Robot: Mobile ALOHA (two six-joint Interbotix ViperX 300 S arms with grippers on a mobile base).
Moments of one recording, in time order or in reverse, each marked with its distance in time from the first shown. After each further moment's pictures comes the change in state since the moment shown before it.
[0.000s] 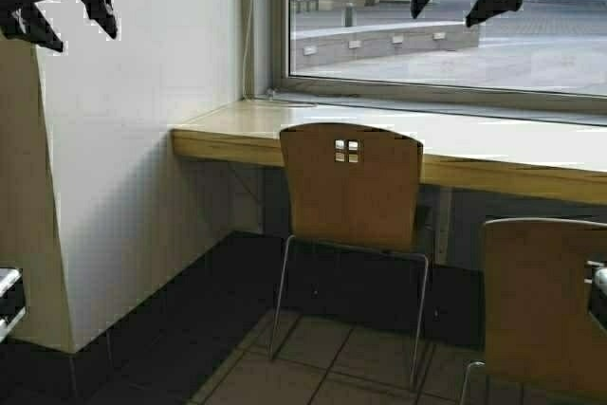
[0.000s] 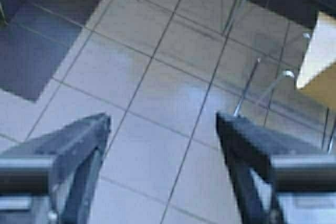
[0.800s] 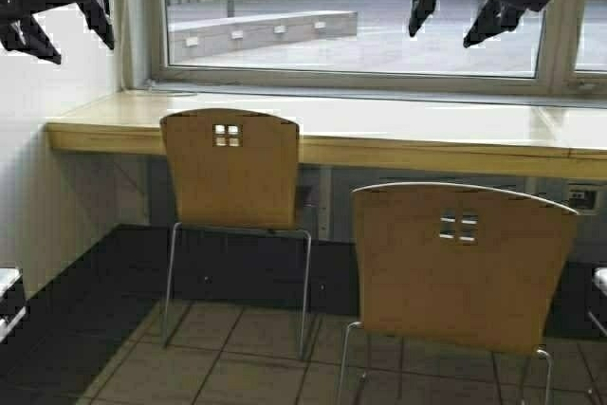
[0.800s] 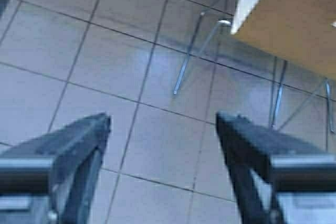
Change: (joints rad) left arm 0.003 0.028 -0.002 0.000 0.000 -0.032; right arm 0.006 0.049 0.002 0.054 0.012 0.002
